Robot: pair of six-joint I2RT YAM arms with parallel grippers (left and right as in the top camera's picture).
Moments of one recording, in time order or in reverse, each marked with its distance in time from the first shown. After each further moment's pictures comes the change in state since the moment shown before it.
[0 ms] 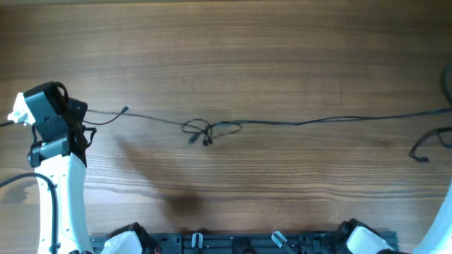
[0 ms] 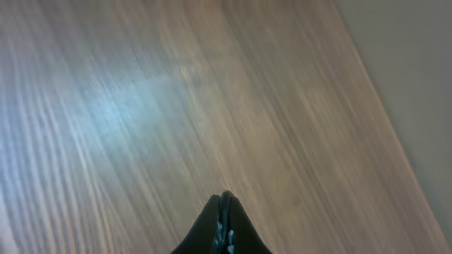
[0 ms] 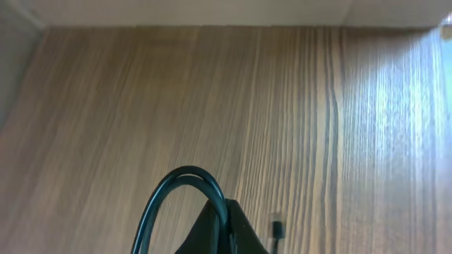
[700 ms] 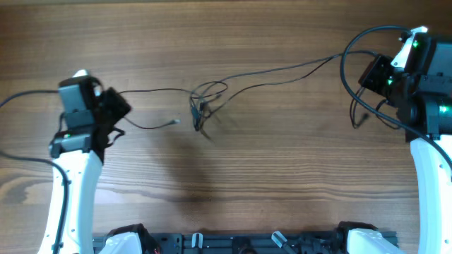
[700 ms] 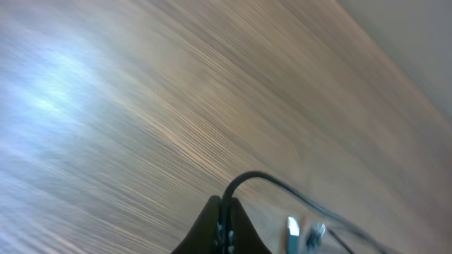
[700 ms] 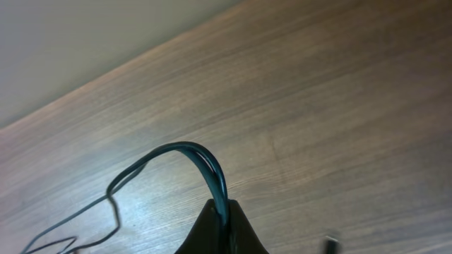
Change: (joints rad) left arm -0.177 0.000 0.000 -0.050 0.284 0.245; right arm 0.513 0.000 -0.002 0.155 -0.424 -0.405
